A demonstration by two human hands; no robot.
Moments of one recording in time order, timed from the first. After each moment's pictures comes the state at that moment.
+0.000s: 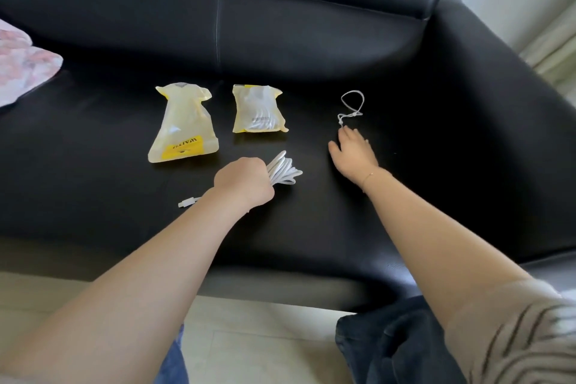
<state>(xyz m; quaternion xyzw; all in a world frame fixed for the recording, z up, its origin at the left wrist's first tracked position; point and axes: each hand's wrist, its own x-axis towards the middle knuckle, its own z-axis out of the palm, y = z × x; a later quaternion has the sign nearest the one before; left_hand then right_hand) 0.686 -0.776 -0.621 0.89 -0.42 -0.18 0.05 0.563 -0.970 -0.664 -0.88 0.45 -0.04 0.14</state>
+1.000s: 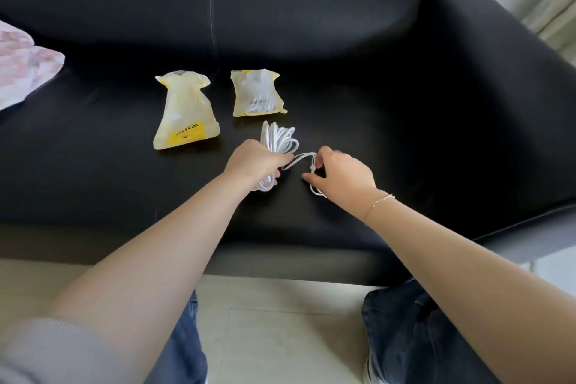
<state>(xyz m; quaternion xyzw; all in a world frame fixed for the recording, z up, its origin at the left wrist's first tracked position) 0.674 -0.780 -0.627 0.86 -0.26 -0.31 0.31 0.528 -0.853 -0.638 -0.91 0.40 -0.02 0.12</state>
